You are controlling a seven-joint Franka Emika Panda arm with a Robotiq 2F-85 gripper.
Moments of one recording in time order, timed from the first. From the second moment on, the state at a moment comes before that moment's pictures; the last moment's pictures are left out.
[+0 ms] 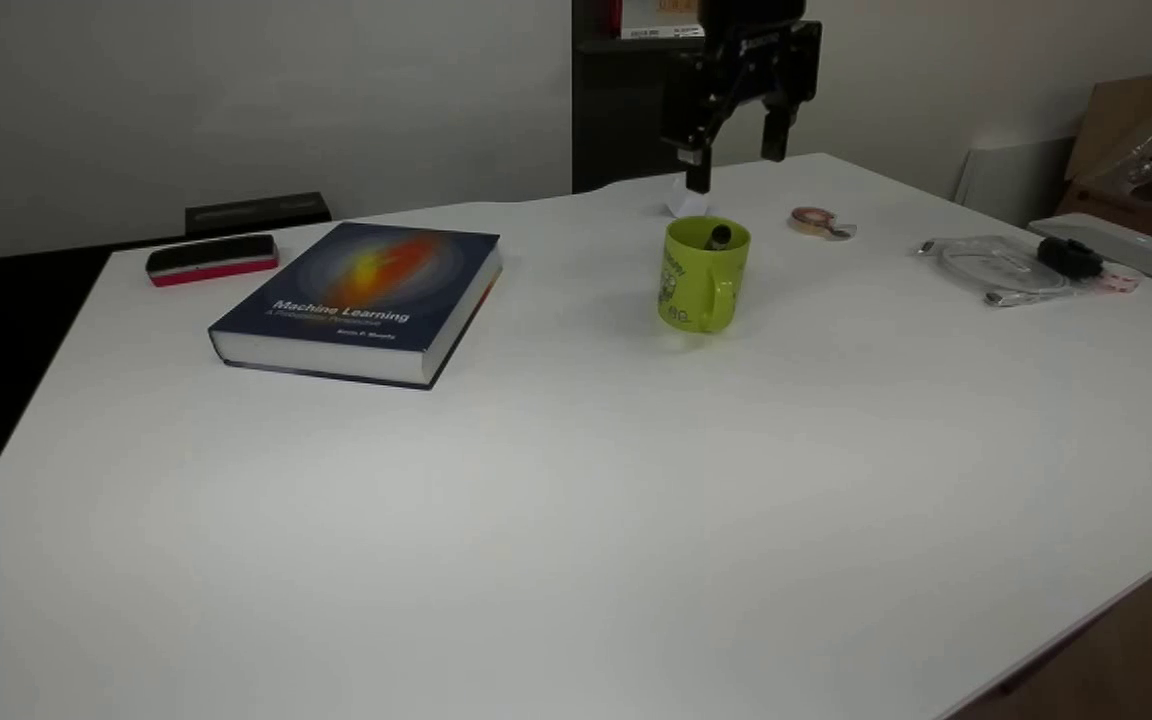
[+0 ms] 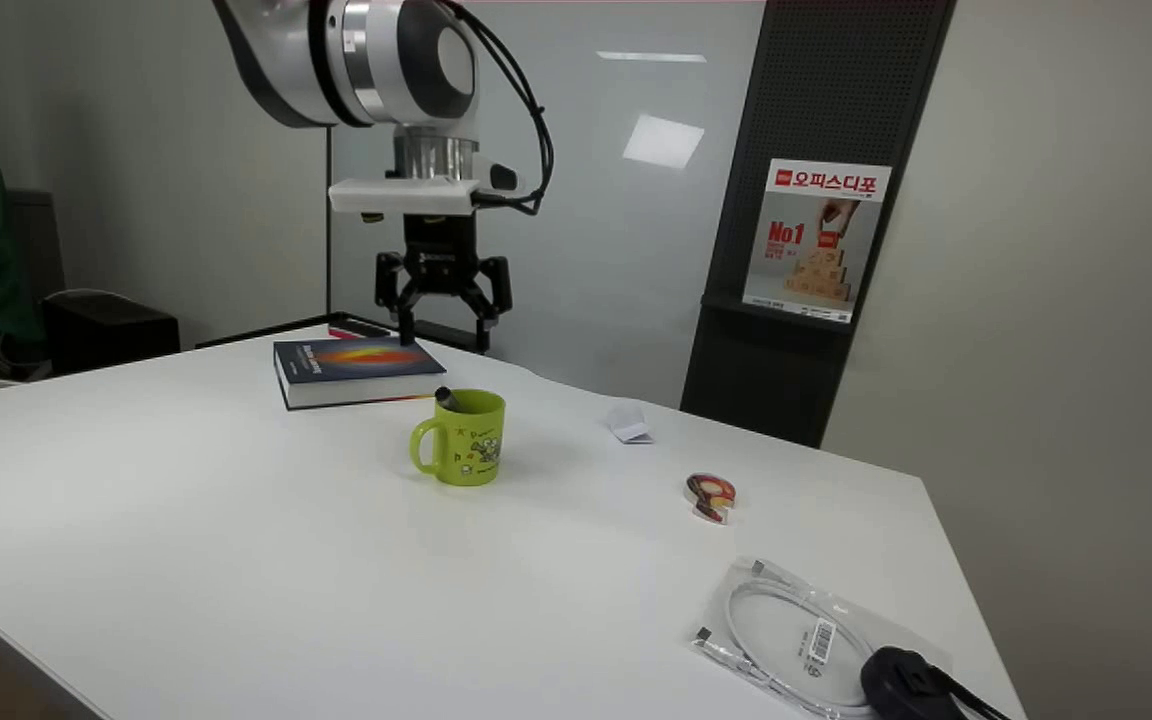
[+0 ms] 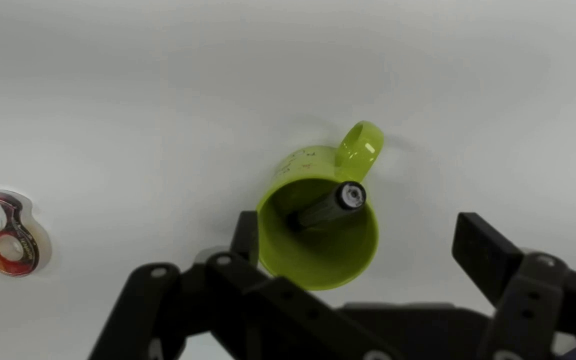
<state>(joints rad) 0.05 0.41 0.02 -1.97 -0.18 2.38 0.05</state>
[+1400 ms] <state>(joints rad) 0.09 0.49 -0.03 -1.99 -0.28 2.54 0.06</state>
